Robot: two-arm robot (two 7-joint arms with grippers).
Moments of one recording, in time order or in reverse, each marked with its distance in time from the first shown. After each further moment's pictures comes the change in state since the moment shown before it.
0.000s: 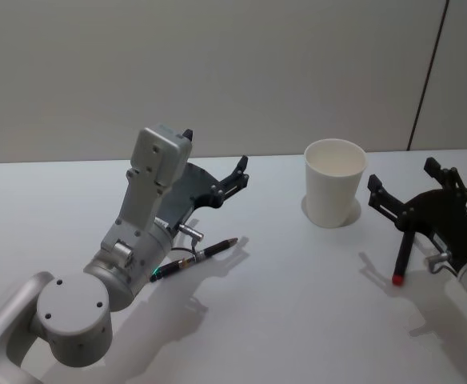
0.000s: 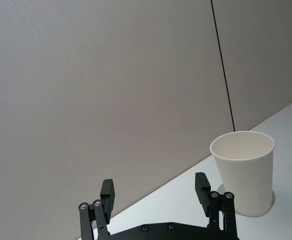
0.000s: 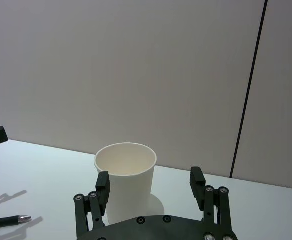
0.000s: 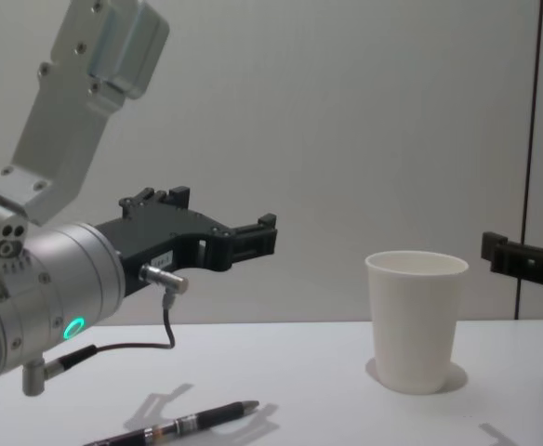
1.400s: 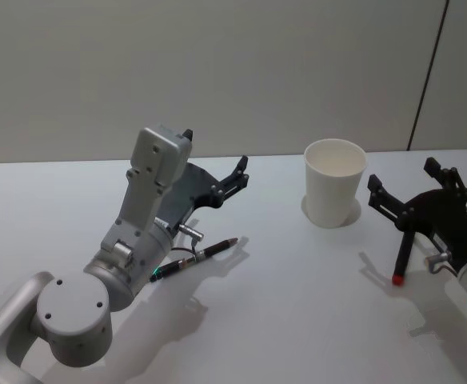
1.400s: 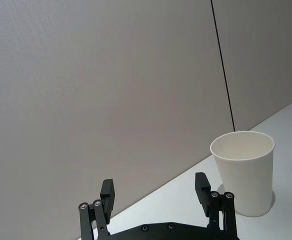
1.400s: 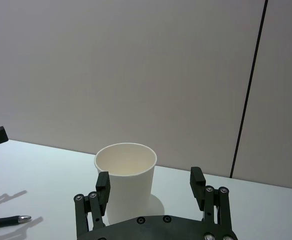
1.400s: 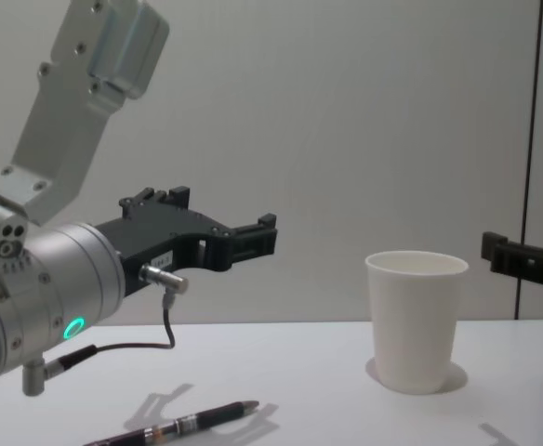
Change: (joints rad) left arm 0.000 0.000 0.000 0.000 0.000 0.000 0.000; right arm 0.000 0.000 0.000 0.000 0.000 0.000 0.000
